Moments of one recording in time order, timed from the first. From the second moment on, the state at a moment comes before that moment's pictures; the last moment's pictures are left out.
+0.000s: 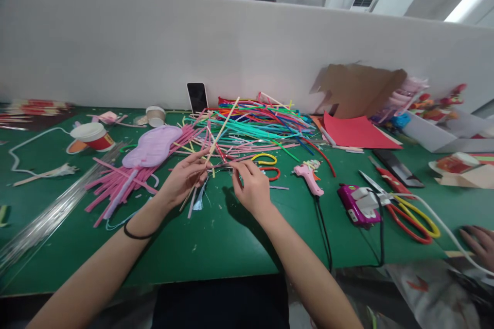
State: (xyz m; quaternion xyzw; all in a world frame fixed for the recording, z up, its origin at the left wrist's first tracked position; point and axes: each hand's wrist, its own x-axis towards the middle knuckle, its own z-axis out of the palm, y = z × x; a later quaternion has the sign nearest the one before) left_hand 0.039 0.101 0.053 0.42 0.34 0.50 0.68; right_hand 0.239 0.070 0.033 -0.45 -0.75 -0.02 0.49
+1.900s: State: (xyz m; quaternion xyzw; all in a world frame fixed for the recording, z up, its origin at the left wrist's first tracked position) left_hand 0.043 0.096 0.051 0.56 0.43 0.42 0.58; right_hand 0.202 0.111 0.017 -0.37 -0.45 0.59 0.56
